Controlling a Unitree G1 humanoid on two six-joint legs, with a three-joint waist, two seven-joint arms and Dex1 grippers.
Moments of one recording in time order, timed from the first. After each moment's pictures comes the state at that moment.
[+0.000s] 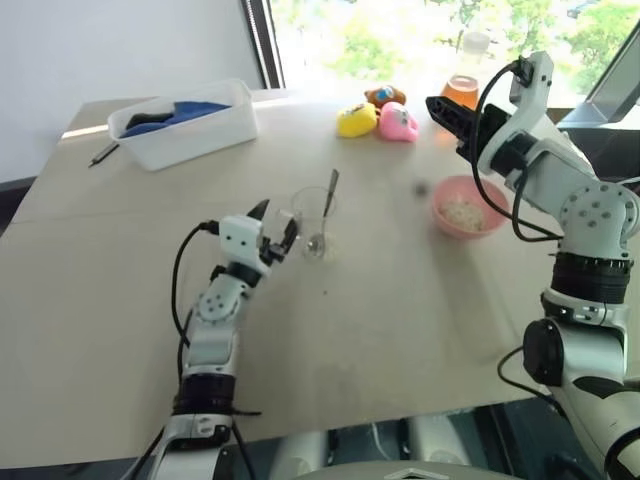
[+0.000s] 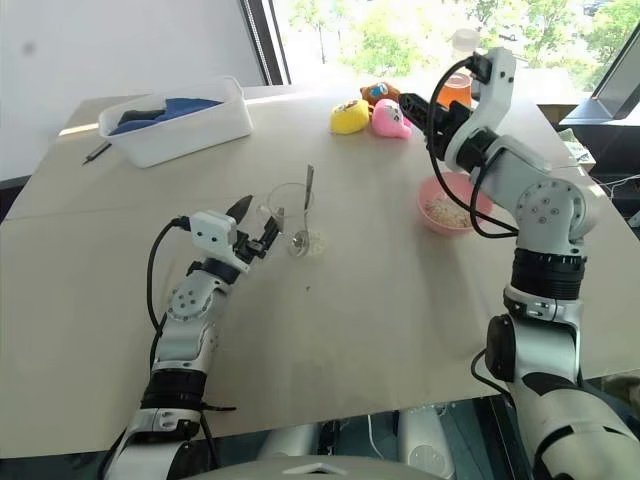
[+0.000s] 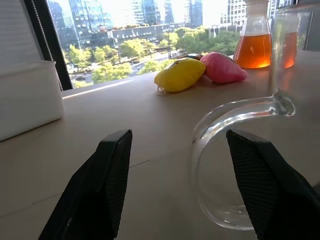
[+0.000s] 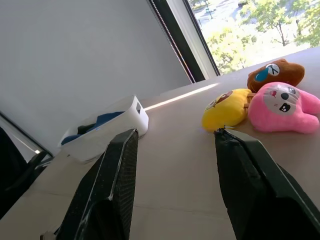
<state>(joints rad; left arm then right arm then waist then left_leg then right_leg) -0.23 0.26 0.10 0.14 -0.14 -0.22 -0.41 -0.86 -0.34 -0.28 0.00 0.91 0.96 0.12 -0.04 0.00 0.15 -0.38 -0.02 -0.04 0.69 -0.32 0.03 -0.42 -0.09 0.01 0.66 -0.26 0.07</state>
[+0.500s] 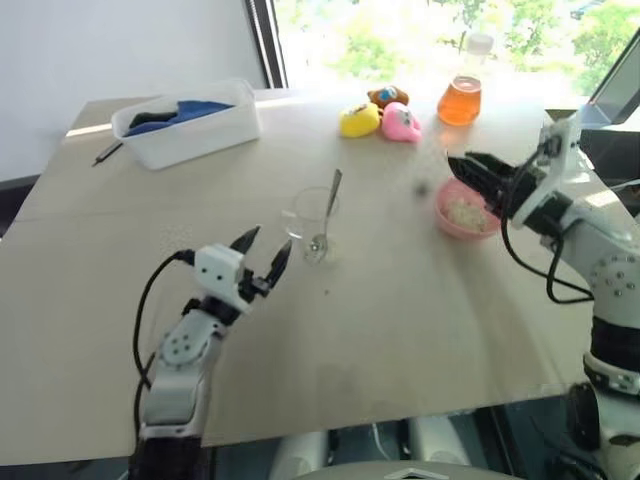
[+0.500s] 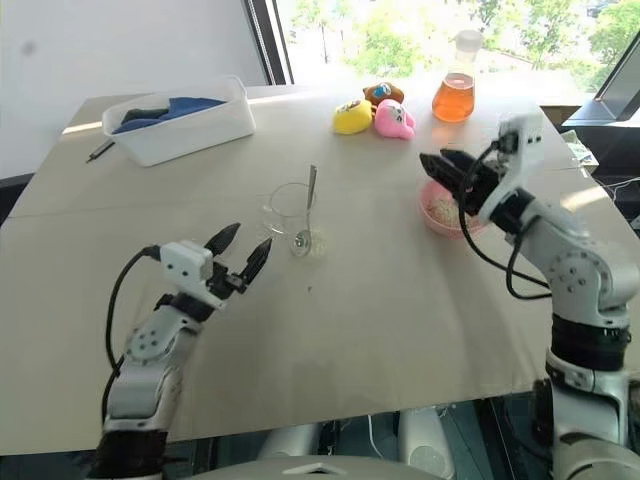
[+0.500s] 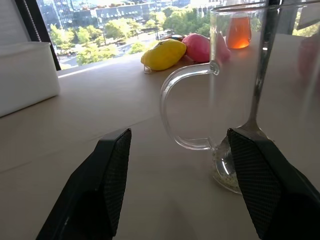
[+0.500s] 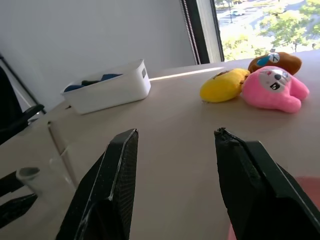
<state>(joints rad) 0.11 0.39 0.12 -0.30 -0.26 0.00 -0.50 -0.39 -0.49 -0.26 -0.31 0.84 0.78 0.48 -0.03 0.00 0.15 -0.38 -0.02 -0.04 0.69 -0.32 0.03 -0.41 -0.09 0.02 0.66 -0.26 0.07</state>
